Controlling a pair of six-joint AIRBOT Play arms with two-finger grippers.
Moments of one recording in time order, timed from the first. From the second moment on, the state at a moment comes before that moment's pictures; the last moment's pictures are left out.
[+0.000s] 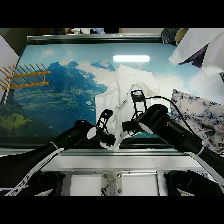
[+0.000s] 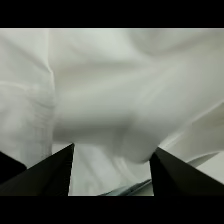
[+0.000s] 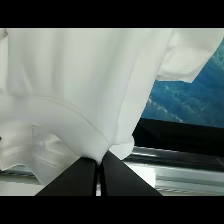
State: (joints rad) left arm -0.80 -1.30 0.79 1.32 -0.81 -1.78; right arm 0.79 -1.14 1.07 -1.72 1.30 2.28
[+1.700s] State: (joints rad) left arm -0.54 -1.03 2.05 1.32 -0.83 -1.61; right arm 0.59 -1.04 2.08 -1.72 1.12 2.07
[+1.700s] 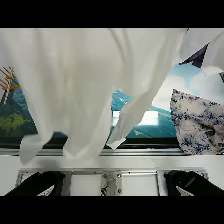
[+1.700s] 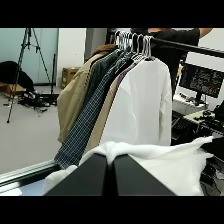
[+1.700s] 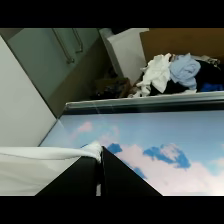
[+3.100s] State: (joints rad) left arm -0.42 -0.97 0.84 1.15 -1.13 -1.65; right arm 0.68 -1.19 1.26 -1.57 1.51 2.05
